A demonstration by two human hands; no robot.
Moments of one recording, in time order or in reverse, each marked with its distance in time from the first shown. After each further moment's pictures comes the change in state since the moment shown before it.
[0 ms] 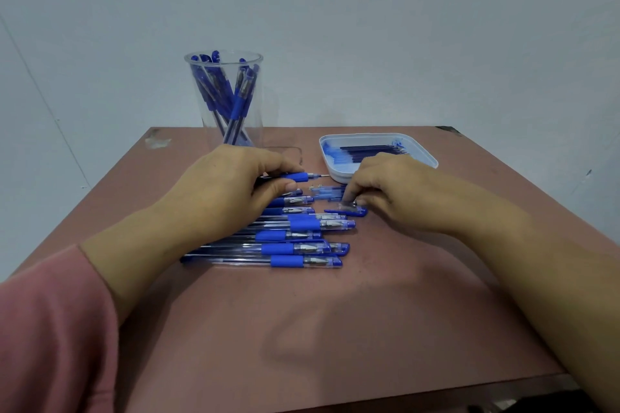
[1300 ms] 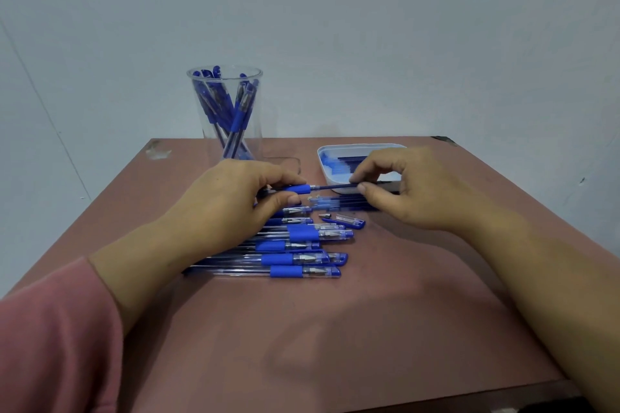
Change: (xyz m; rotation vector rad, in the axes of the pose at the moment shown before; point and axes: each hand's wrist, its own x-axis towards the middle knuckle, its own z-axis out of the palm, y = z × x) left_hand 0.000 0.001 0.001 -0.051 0.016 0.033; right_hand -0.008 0.006 -0.004 0.299 0.374 -0.038
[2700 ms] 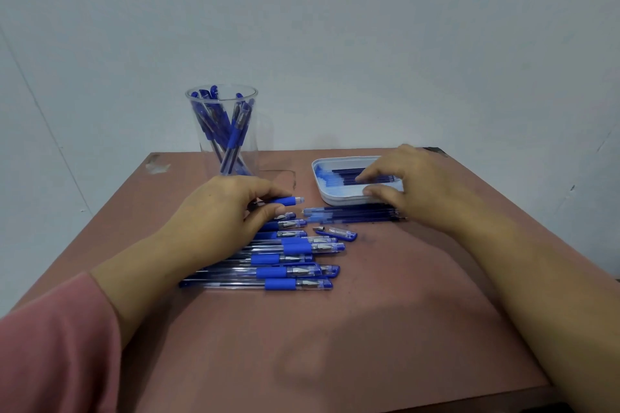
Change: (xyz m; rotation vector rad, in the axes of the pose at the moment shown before) left_hand 0.000 -0.011 0.002 0.041 0.041 -0.005; right_hand 0.008 0.020 -0.015 -0.255 0.032 0.002
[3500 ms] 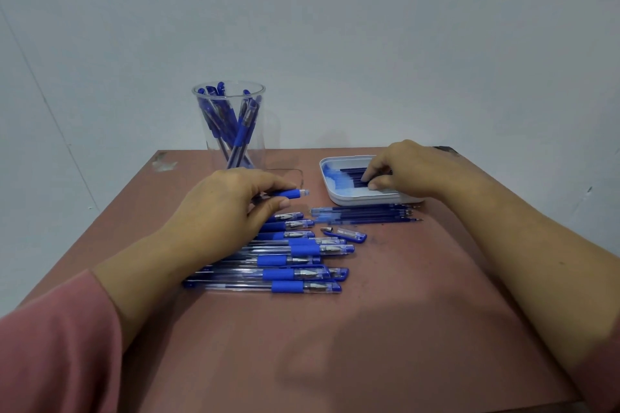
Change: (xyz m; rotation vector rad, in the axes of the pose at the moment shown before) left_hand 0.003 -0.005 0.001 0.019 0.067 0.004; right_hand 0.047 0.023 0.008 -0.096 -0.386 0.240
